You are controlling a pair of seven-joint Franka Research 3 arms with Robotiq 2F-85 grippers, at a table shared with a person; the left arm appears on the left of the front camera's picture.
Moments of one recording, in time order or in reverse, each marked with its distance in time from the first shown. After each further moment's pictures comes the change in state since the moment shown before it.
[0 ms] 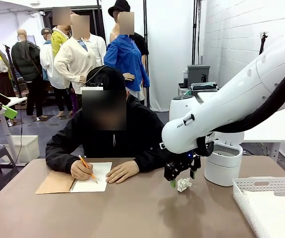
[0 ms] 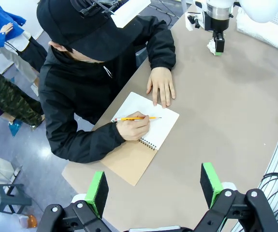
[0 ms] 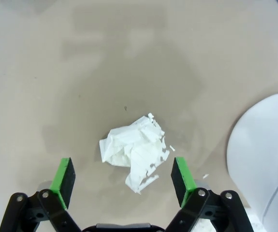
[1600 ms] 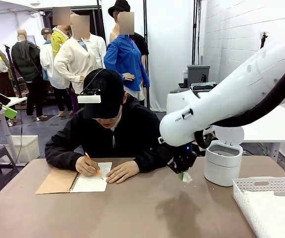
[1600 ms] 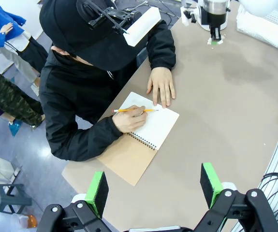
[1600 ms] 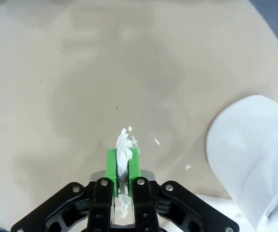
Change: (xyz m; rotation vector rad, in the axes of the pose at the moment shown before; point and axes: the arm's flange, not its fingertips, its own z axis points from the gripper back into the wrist) left arm 0.000 0.000 0.000 0.000 0.000 0.000; right arm 0.008 0.000 0.039 -0.044 -0.010 0.022
